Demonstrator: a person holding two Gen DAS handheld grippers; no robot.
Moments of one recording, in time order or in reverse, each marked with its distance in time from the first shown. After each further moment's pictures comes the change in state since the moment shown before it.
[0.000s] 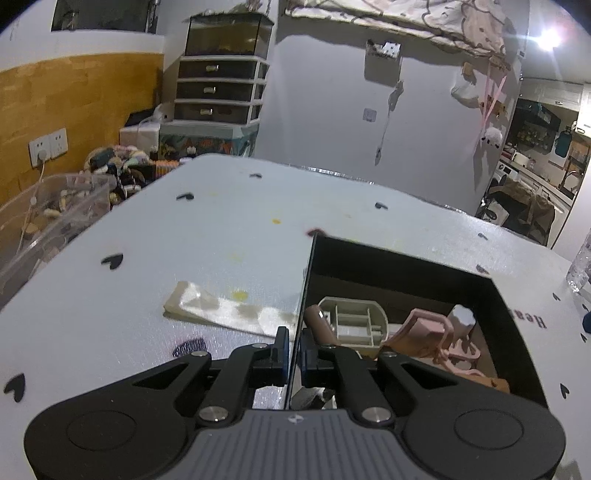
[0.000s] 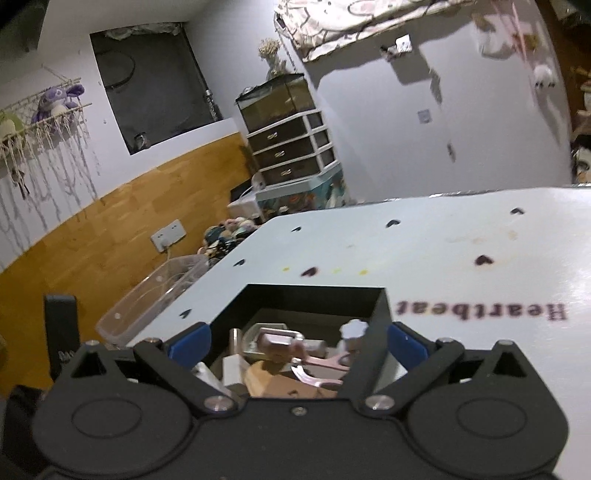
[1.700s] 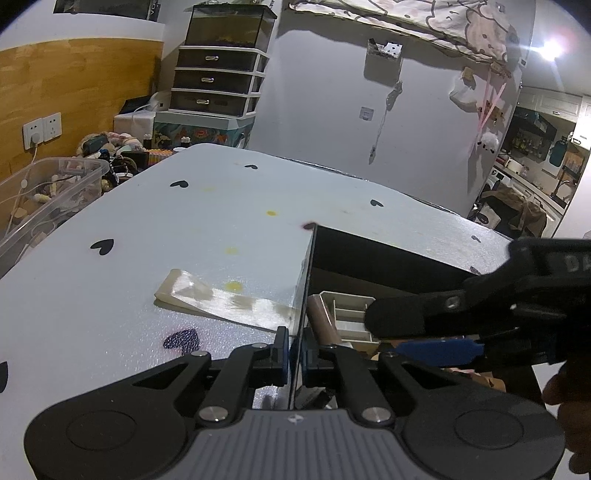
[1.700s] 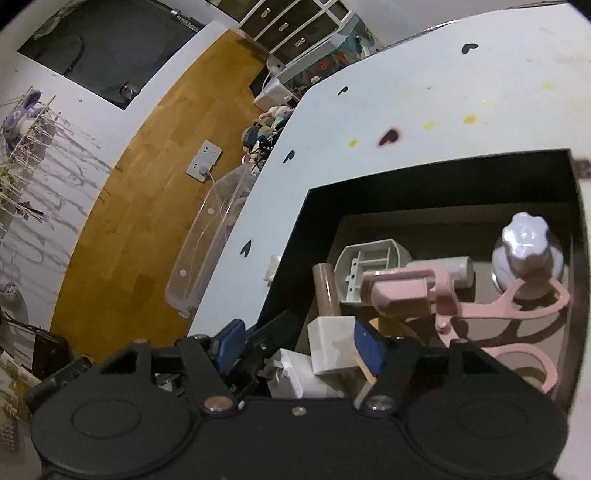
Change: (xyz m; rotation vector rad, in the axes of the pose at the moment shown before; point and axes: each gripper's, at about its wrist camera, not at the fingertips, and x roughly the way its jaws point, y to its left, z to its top) left arm 0.011 0.010 -0.004 -0.042 0.027 -0.047; right arm 0.144 0.022 0.001 0.352 0.444 0.275
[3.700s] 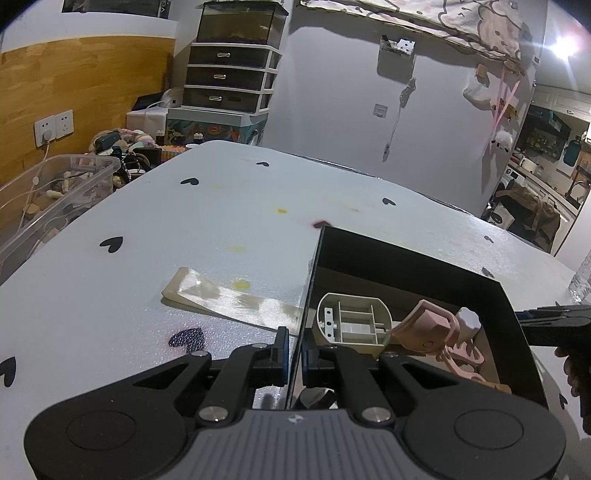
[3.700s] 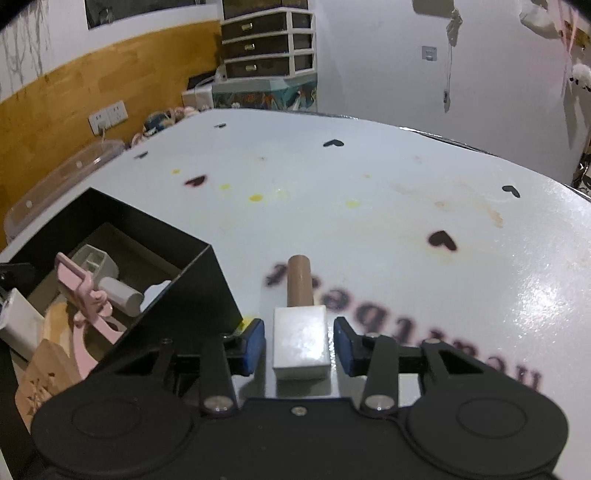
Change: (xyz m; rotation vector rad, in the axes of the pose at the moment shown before) left arm -0.002 -0.007 0.002 -0.015 0.013 0.049; right arm -0.055 -0.102 0.041 -0.493 -0.106 -0.532
